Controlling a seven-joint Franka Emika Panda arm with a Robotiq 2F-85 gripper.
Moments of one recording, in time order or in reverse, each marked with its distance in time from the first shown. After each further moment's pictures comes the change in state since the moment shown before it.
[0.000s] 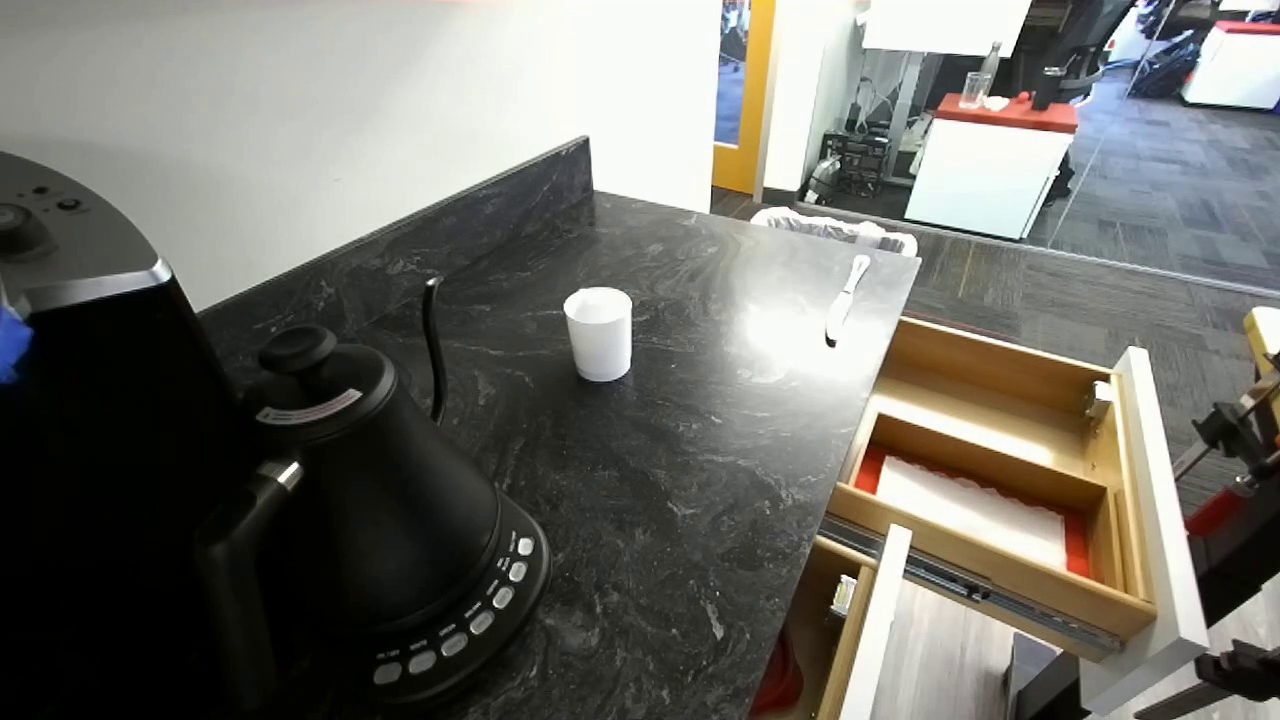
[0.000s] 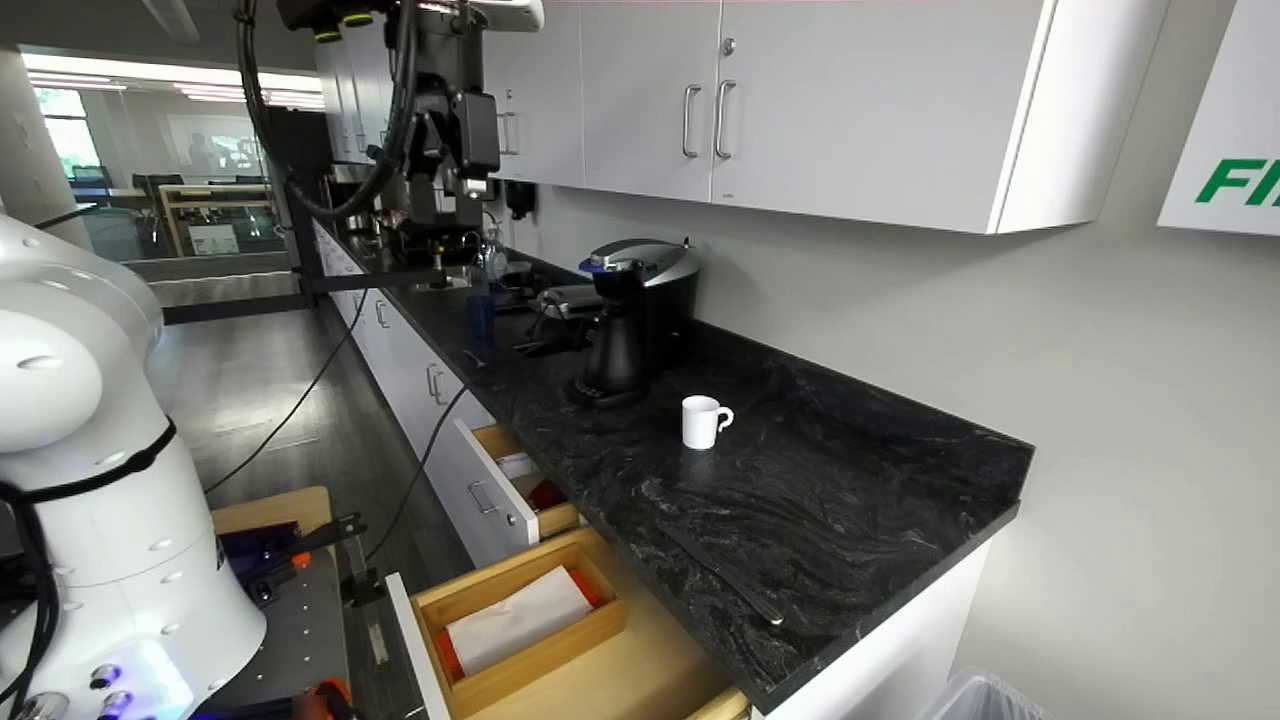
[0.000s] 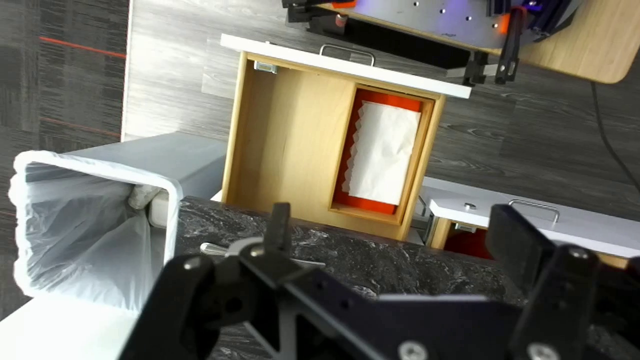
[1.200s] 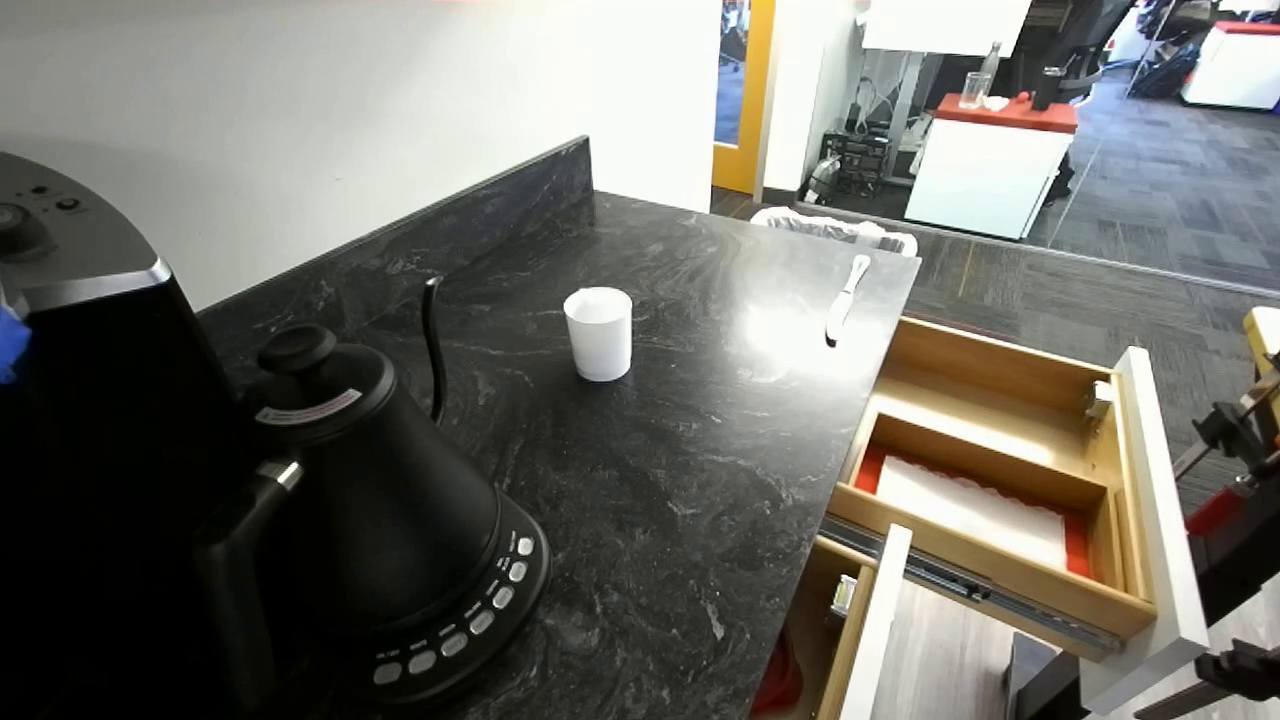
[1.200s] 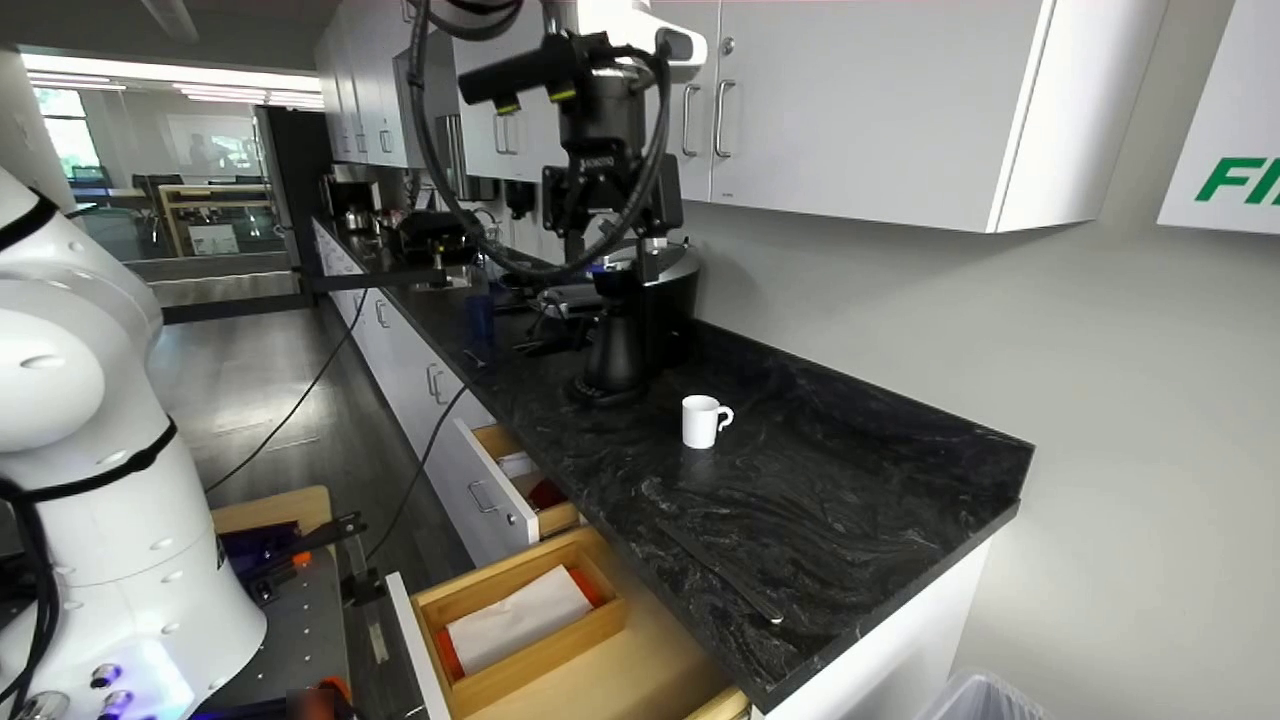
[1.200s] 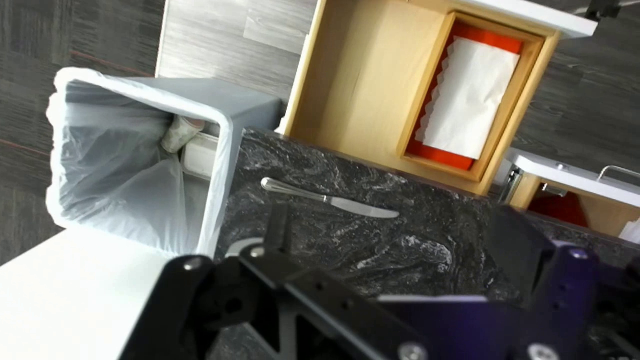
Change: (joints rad) arm 0.010 0.367 -0.170 0.128 -0.083 0.335 -0.188
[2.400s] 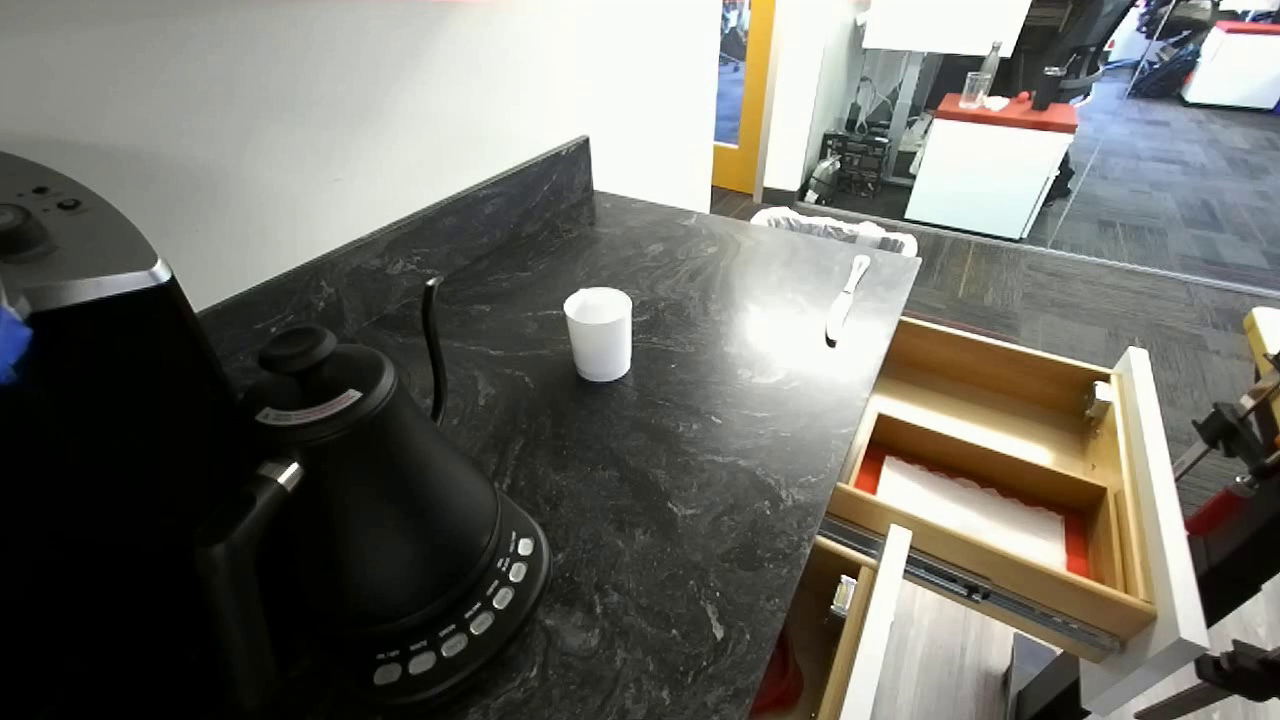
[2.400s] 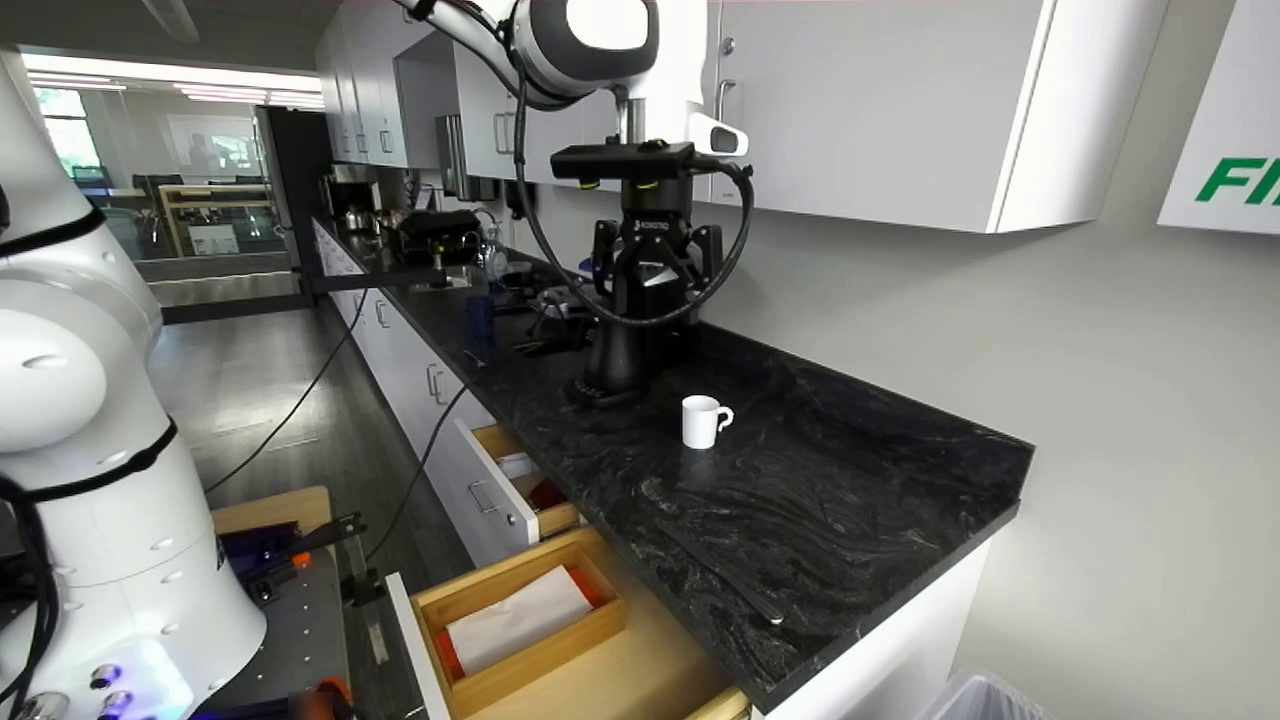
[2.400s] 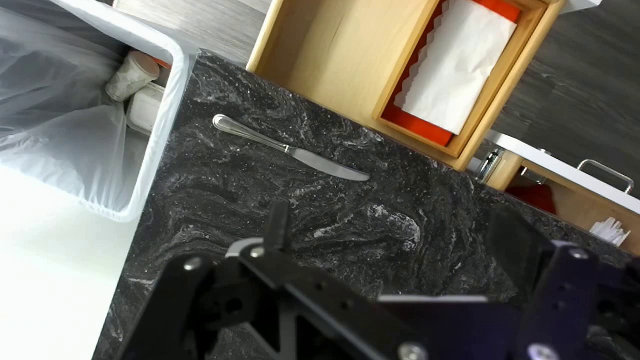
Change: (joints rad) arm 0.005 0.261 0.060 0.112 0.120 0.109 -0.125
